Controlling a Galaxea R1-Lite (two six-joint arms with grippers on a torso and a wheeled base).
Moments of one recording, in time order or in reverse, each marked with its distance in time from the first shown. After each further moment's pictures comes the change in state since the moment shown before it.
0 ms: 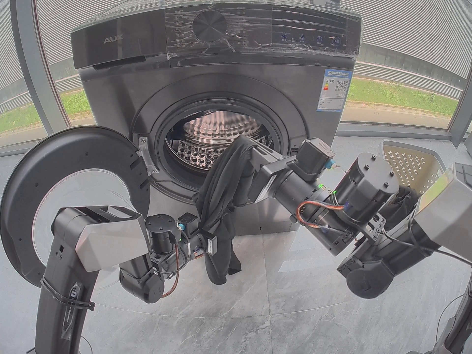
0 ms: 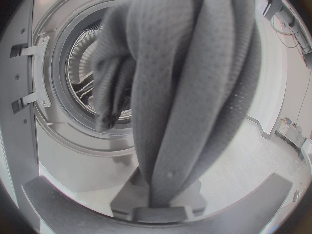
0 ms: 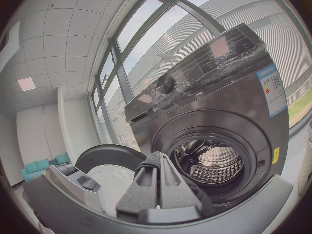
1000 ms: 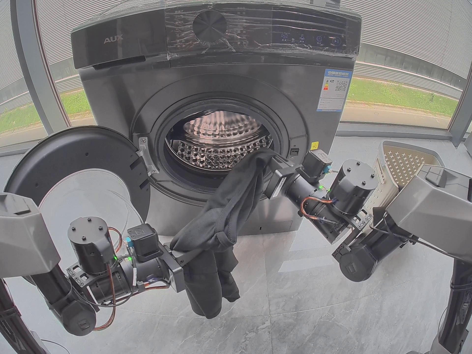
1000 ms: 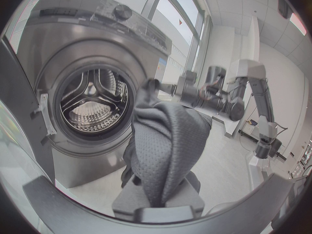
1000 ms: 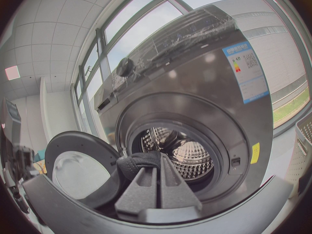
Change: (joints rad) left arm -0.070 -0.610 0.641 0.000 -0.223 -0.013; right arm -0.158 0.152 -0.059 -0.001 0.008 0.002
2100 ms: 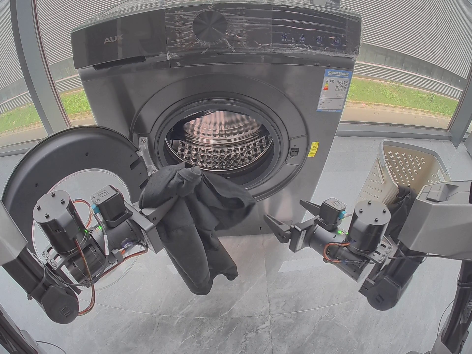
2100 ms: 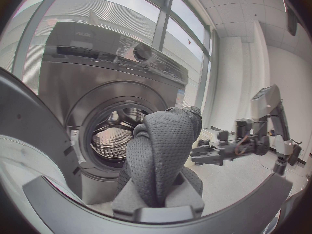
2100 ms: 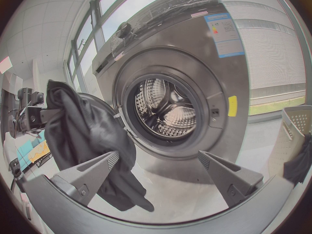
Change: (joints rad) left arm 0.077 -0.157 -0.053 0.000 0.109 -0.030; right arm -0.016 -0.044 0.376 -0.035 -0.003 -0.037
